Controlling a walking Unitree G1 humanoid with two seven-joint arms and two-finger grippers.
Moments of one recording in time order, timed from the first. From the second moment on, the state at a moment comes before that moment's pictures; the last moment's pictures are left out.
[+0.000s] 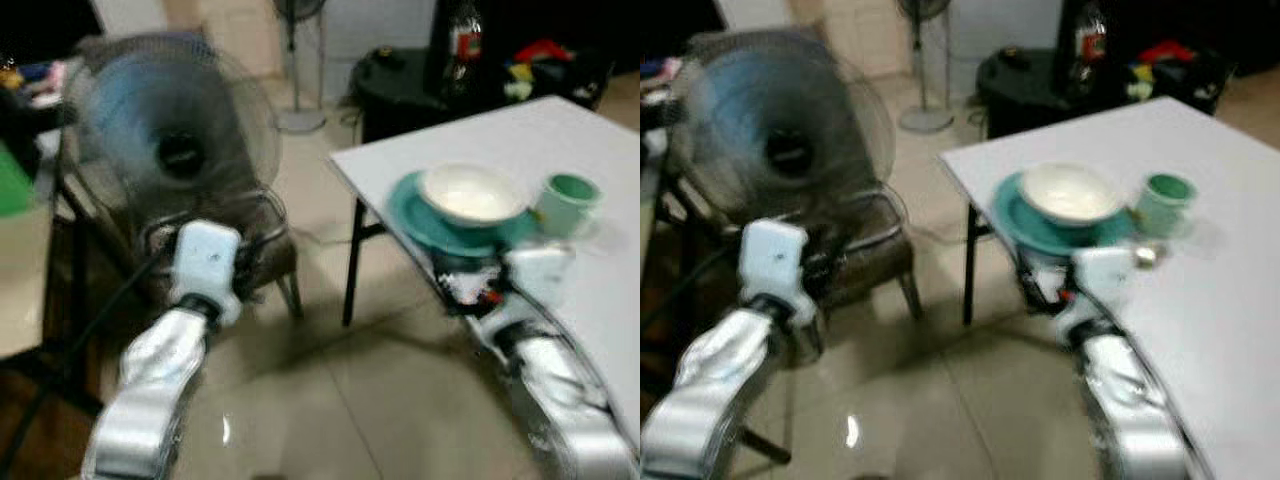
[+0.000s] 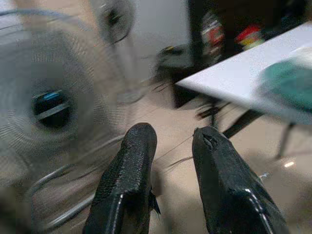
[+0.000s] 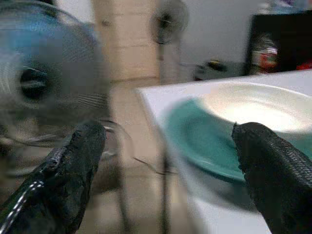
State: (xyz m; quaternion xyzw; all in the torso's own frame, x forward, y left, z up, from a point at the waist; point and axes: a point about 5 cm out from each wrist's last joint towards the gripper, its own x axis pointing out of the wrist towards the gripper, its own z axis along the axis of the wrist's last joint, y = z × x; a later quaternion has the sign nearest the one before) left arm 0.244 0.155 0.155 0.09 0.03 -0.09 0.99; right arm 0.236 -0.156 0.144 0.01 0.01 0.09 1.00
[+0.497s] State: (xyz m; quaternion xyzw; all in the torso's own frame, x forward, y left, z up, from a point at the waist) left arm 0.249 0.156 0.154 0.08 0.03 -0.08 0.99; right arm 0.237 -0.159 0.147 -0.01 0.01 0.12 0.99
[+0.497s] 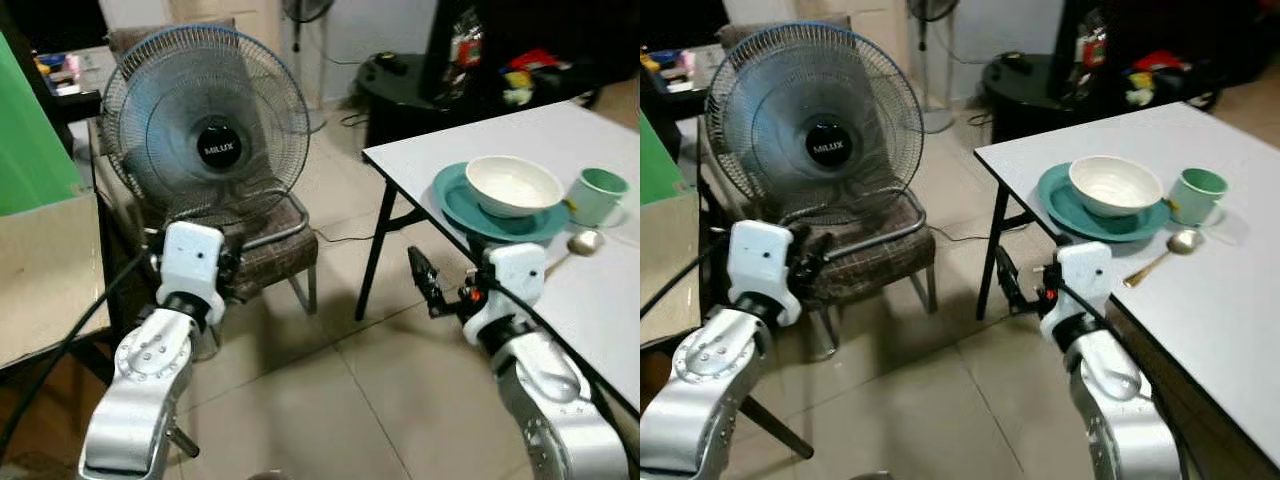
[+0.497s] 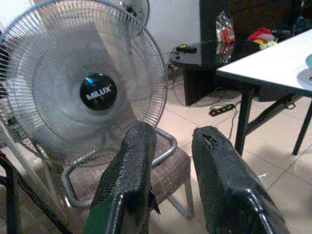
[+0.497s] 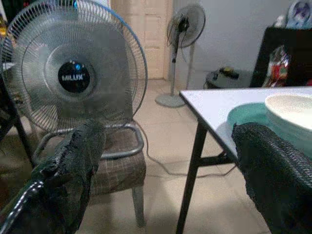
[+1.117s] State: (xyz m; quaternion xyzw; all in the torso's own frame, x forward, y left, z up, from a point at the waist) left arm 0.253 0.145 0.162 0.08 0.01 -0.10 0.99; right arm 0.242 -0.164 0.142 -0.01 0.01 0.11 0.99
